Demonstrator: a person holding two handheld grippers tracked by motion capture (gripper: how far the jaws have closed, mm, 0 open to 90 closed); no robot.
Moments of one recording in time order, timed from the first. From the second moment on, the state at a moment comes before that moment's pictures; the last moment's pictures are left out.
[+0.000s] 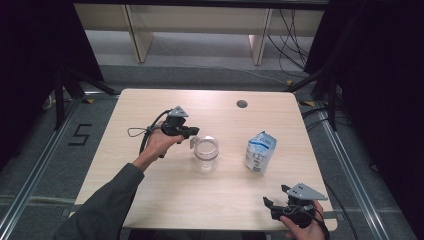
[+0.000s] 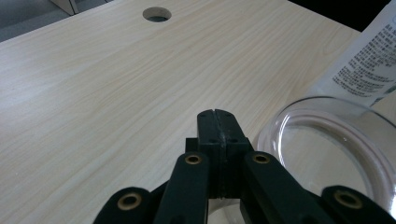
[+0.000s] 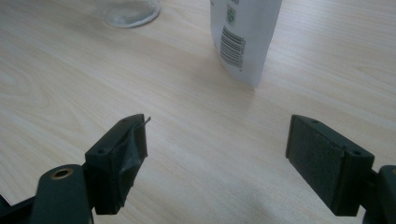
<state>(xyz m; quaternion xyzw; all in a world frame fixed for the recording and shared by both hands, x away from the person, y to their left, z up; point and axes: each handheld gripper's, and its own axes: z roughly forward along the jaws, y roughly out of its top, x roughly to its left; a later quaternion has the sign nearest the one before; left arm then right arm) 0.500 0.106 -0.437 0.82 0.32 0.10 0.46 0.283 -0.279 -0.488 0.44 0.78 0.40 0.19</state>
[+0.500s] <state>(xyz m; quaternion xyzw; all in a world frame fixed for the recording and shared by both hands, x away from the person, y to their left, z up) 0.498 0.111 -0.442 0.82 0.33 0.08 0.46 0.282 -0.277 -0.488 0.46 0.77 0.40 0.19</state>
